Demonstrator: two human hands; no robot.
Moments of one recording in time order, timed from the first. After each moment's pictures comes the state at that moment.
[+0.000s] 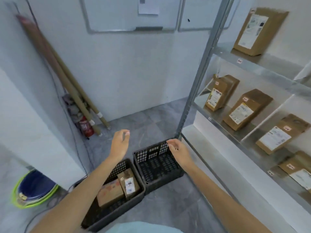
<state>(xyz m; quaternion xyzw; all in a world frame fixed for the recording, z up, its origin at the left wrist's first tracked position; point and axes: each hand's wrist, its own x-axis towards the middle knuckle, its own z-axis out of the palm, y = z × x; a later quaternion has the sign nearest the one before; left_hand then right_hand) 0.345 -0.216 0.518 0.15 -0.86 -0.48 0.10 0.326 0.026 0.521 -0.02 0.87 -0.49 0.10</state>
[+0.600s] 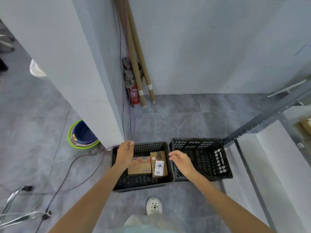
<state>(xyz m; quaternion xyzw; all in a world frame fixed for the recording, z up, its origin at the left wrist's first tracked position) 0.400 -0.361 0.379 0.42 -0.76 -0.50 0.04 0.291 -0.154 0.385 -0.08 0.83 -0.40 0.37</state>
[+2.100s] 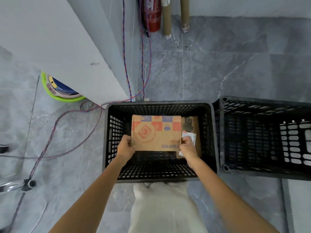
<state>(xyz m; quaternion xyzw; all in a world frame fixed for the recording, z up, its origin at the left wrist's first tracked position) 0.408 -0.438 -0.119 0.54 -0.65 -0.53 -0.10 0.253 -0.257 -0.121 0.11 0.81 -0.34 0.46</state>
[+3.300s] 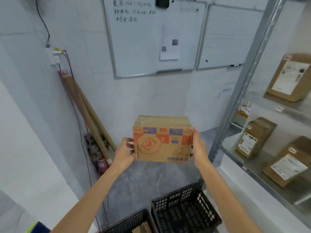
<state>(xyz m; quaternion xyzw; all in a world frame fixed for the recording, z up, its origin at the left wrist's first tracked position) 0.226 -0.315 0.636 0.16 -0.81 -0.56 0.10 0.145 -0.080 0.647 0.10 0.72 -0.69 0.02</state>
